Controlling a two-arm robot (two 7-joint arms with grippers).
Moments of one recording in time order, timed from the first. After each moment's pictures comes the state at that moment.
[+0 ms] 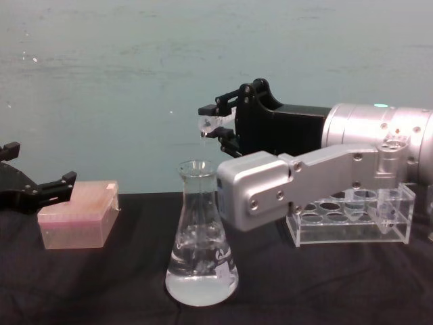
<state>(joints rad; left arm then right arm) -0.20 0.60 0.45 -1.41 -0.25 -0.12 0.03 0.61 0.42 -0.82 -1.32 -0.96 -0.30 -0.04</state>
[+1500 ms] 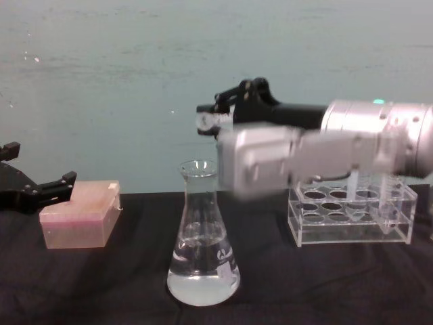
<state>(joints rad) -0.20 0.60 0.45 -1.41 -0.25 -0.12 0.03 0.61 0.40 -0.79 -1.30 -0.81 -0.34 0.03</state>
